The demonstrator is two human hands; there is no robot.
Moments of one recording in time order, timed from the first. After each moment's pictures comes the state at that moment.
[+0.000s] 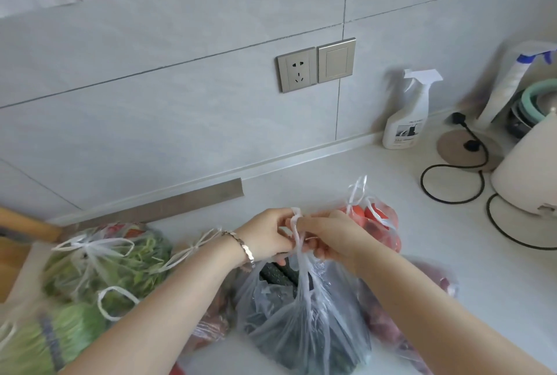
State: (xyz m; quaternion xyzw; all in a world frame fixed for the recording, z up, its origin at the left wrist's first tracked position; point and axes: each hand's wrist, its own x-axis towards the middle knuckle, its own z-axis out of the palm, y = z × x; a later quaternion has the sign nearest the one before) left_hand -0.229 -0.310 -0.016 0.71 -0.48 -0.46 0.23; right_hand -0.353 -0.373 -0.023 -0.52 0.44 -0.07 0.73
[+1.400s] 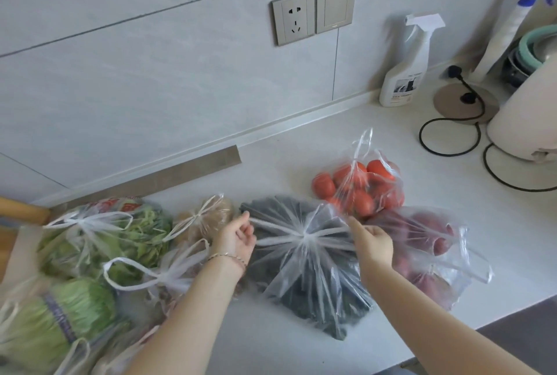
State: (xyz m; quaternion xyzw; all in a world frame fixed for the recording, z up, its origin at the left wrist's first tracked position) left_hand -0.191 -0.247 -0.129 0.56 0.10 -0.49 0.65; right_hand -0.386 -0.320 -0.147 -0.32 0.69 -0.30 0.58
